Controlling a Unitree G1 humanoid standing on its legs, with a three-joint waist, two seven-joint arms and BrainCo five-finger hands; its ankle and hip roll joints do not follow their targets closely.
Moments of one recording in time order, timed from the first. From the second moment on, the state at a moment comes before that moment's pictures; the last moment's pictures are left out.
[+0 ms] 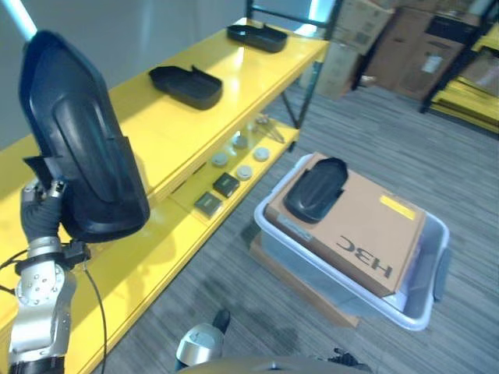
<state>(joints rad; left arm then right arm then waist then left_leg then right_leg) 0.16 0.47 0.34 -0.23 -0.37 -0.08 0.20 0.19 -0.27 0.20 0.84 0.06 0.21 -0.16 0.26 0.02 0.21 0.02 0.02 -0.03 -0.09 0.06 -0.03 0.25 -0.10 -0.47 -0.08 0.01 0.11</state>
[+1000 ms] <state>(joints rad) -0.04 0.56 0.12 -0.15 -0.32 -0.08 0.24 0.04 -0.23 0.05 0.93 0.19 0.13 -0.19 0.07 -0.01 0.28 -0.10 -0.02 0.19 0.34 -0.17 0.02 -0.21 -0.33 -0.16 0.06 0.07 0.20</state>
